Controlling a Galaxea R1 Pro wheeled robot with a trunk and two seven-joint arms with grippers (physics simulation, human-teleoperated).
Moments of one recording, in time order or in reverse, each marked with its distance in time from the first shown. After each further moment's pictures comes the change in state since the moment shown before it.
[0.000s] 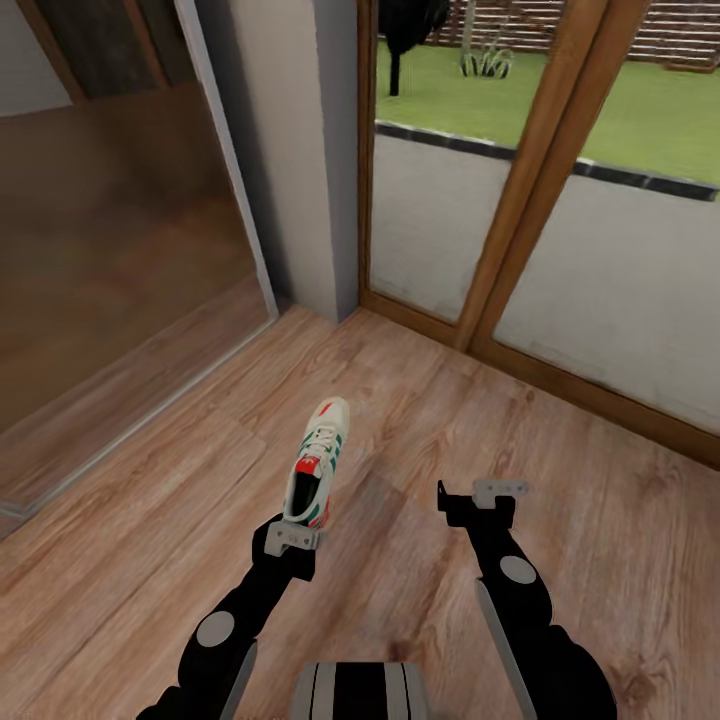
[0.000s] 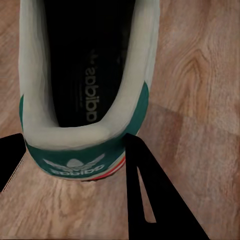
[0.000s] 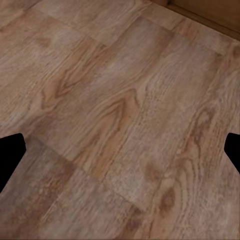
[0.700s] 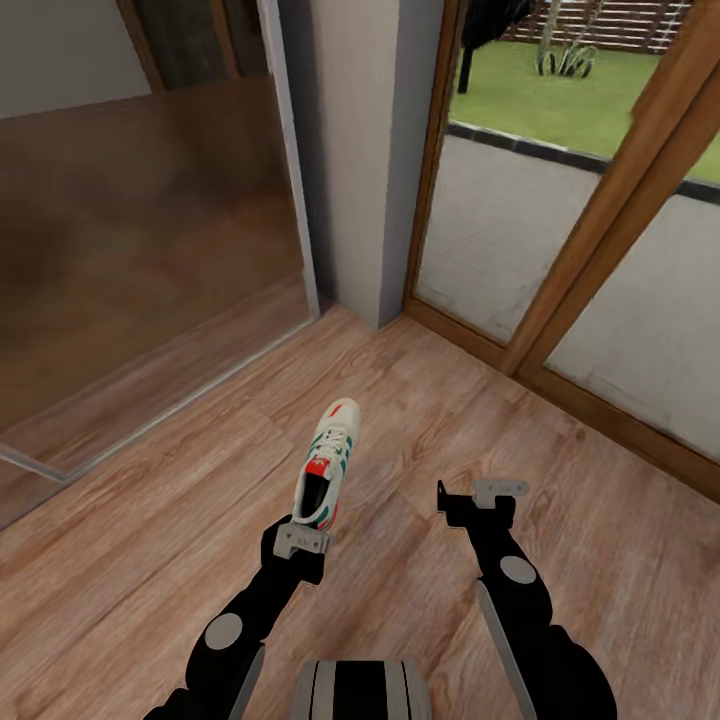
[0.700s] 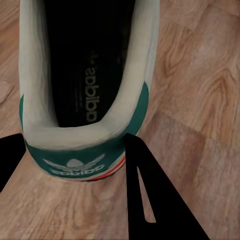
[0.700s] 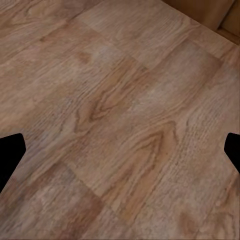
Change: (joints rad) left arm 0.000 -0.001 -0.039 0.002 0.000 0.000 0.002; right arm 0.000 0.000 0.000 -0.001 0.001 0.000 0.000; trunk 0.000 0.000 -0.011
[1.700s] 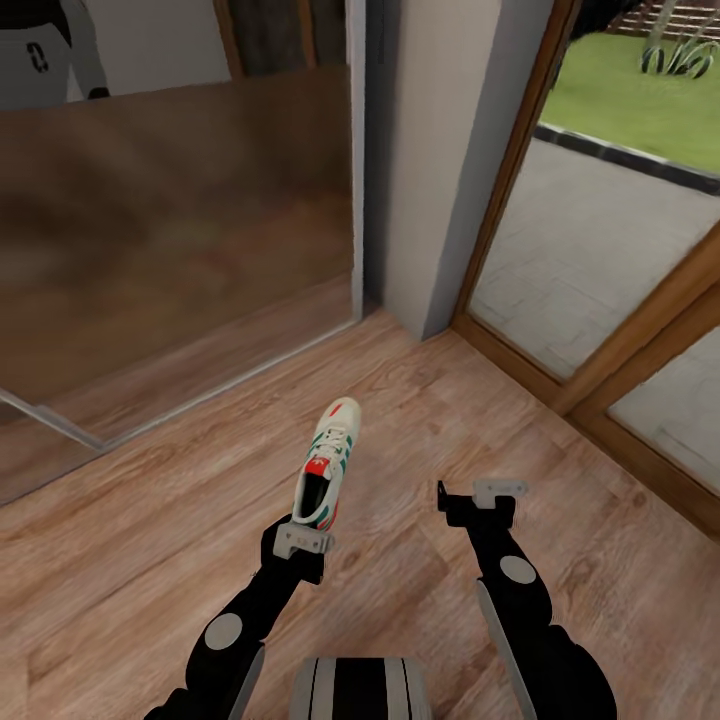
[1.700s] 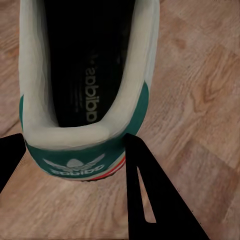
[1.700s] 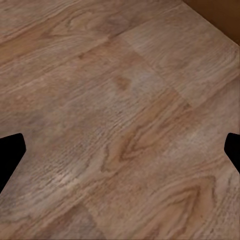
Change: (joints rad) left arm 0.000 0.000 0.000 -0.002 0.000 0.000 0.001; right arm 0.000 0.000 0.000 0.000 0.000 0.001 0.000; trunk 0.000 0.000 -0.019
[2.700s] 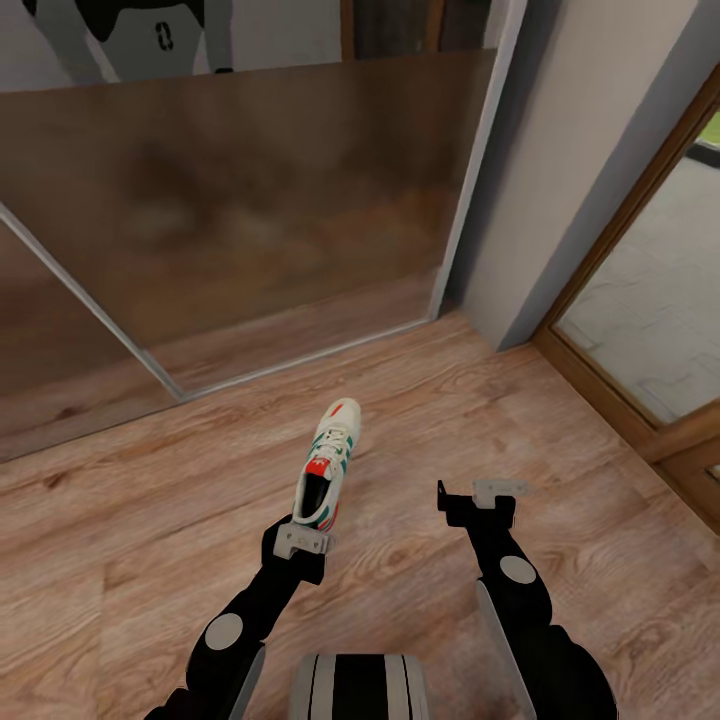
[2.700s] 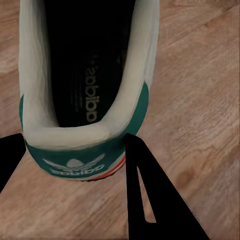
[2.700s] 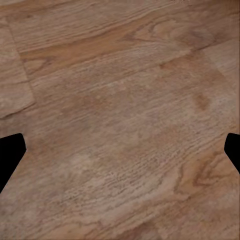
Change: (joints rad) left arm 0.000 0.000 -0.002 0.001 0.000 0.000 -0.002; right arm 0.000 0.000 0.000 0.000 0.000 0.000 0.000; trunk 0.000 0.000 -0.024
